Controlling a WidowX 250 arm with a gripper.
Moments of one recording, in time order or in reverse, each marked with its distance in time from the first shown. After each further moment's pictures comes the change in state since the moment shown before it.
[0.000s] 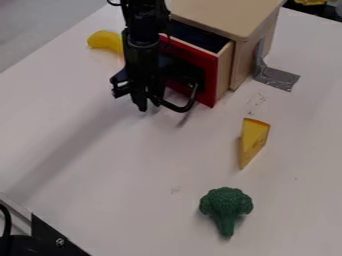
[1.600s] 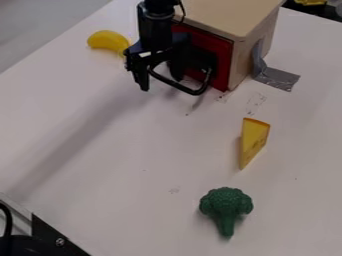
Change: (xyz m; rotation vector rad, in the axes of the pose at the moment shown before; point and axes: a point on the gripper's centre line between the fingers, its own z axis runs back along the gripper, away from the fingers) arm 0.032 -0.029 0.012 -0.001 -0.017 -0.009
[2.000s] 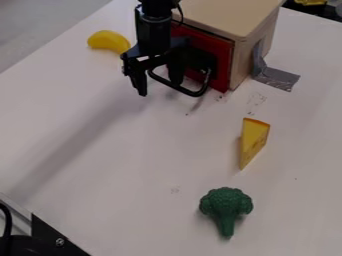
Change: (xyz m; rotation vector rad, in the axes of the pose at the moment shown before) arm -0.008 0.009 0.010 -0.015 -0.014 -0.010
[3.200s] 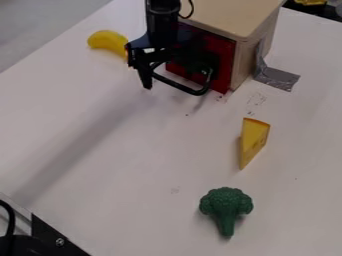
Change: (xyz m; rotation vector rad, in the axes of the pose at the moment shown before) arm -0.018 -0.004 0.021 -0.029 0.001 -0.174
